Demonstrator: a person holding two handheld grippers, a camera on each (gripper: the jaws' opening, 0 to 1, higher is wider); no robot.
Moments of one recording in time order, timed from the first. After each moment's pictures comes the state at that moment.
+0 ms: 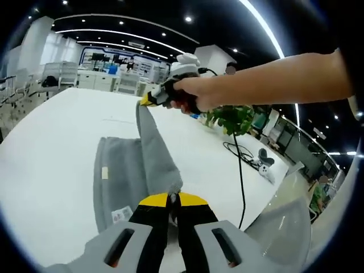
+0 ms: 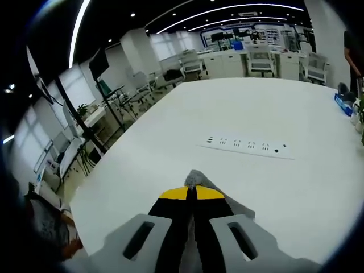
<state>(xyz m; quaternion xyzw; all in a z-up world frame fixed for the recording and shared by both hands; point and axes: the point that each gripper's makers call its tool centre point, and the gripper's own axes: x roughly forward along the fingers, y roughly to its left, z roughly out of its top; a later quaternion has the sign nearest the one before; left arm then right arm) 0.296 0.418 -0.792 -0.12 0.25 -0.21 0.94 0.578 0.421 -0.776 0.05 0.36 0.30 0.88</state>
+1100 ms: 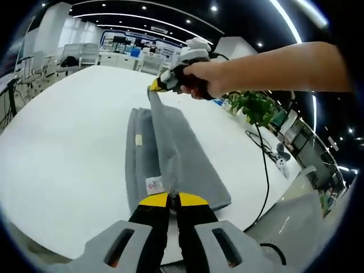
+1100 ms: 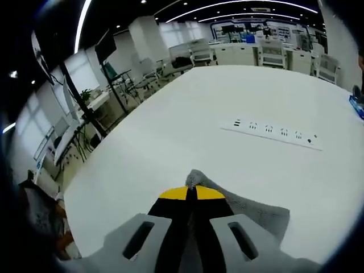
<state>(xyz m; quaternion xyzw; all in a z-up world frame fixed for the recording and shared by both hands) 0.277 0.473 -0.850 -0.12 0.33 -0.15 0.92 0.567 0.483 -0.832 0.02 0.38 0.32 0.87</state>
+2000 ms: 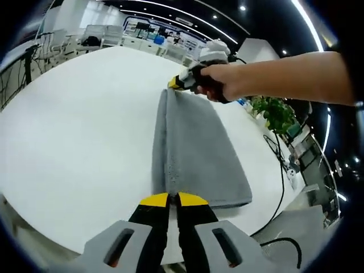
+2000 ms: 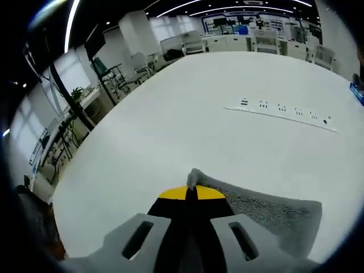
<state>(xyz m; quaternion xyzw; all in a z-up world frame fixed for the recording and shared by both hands) 0.273 0.514 -0.887 -0.19 0.37 -0.09 0.90 0.572 0.515 -0.893 0.01 0.40 0.29 0.87</state>
